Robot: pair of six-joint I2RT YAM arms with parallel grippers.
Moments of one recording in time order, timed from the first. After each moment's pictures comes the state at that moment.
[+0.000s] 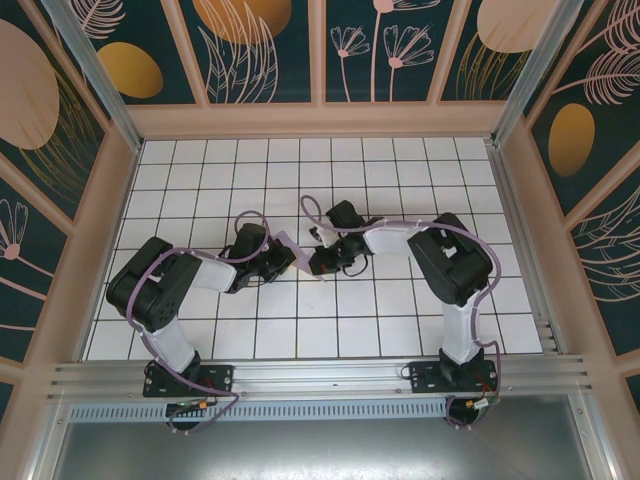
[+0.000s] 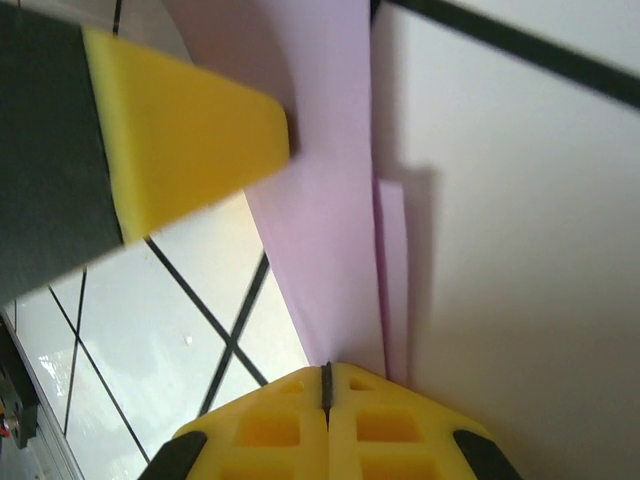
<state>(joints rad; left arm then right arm) -0.50 1.76 0.57 0.44 0.33 -1.20 0.68 1.95 1.08 -0.28 -0.61 0.31</state>
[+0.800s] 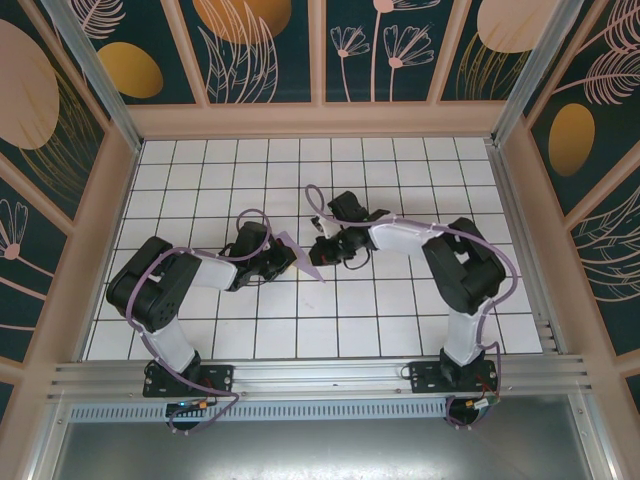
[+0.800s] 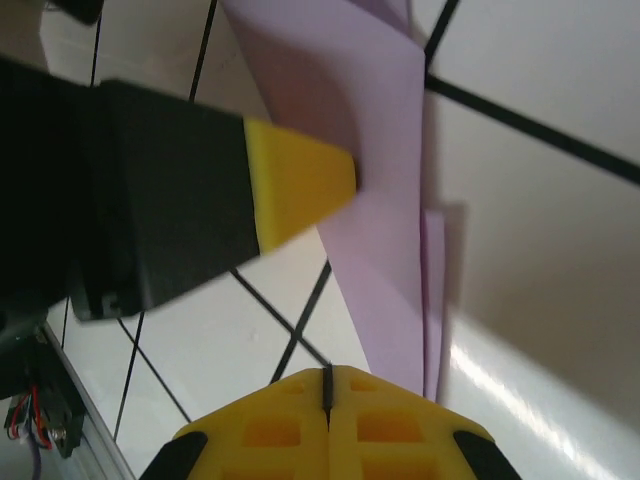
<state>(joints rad) -0.50 1.76 0.60 0.39 0.34 -1.15 0.68 1.90 1.17 -0.34 -0.58 0.37</state>
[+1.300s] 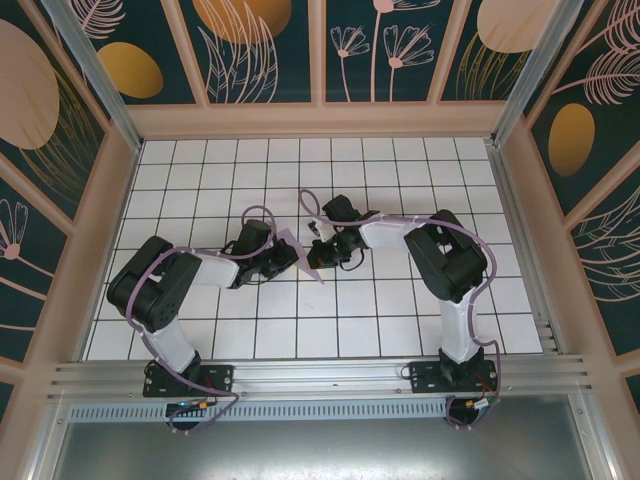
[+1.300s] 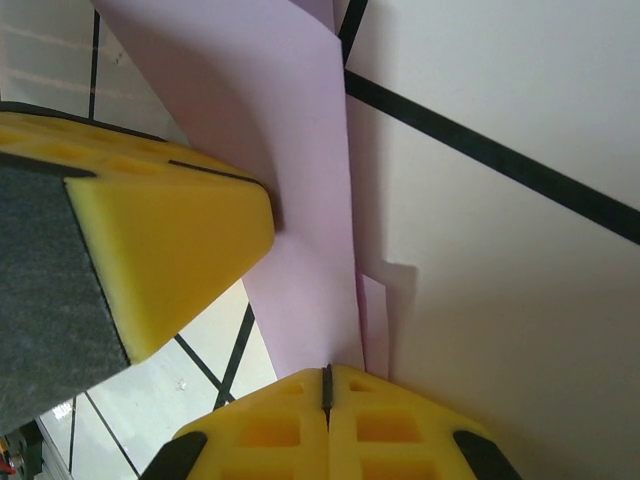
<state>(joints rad) -0.51 1.74 0.63 0.35 0.34 -1.01 0.68 2.01 1.20 -0.34 -0.57 0.36</state>
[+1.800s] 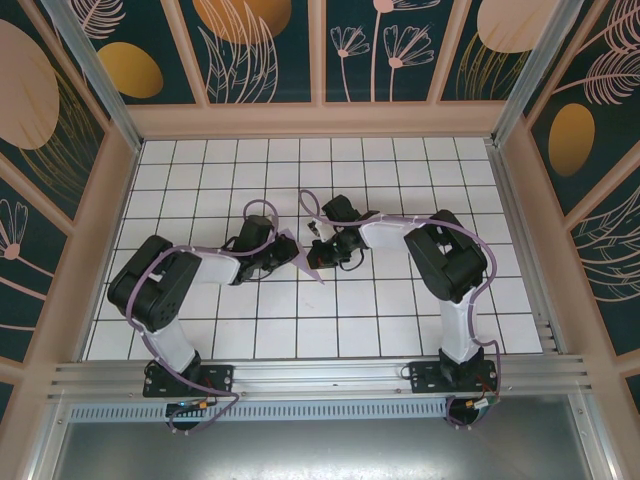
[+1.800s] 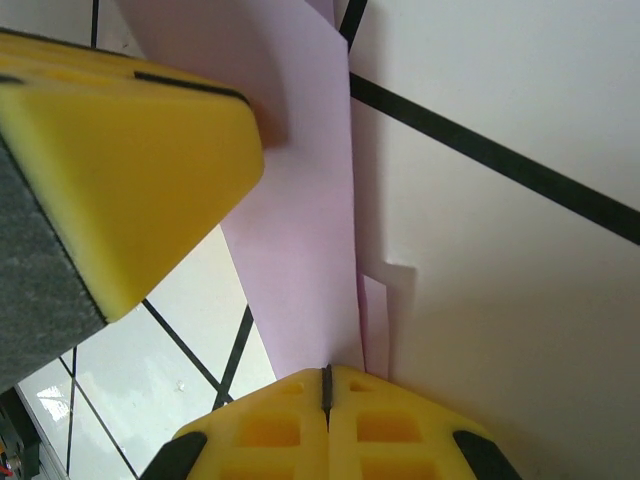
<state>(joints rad) -0.51 1.75 0.67 0.35 0.27 -0.91 0.68 2.01 1.20 -0.34 -0.56 0.36</state>
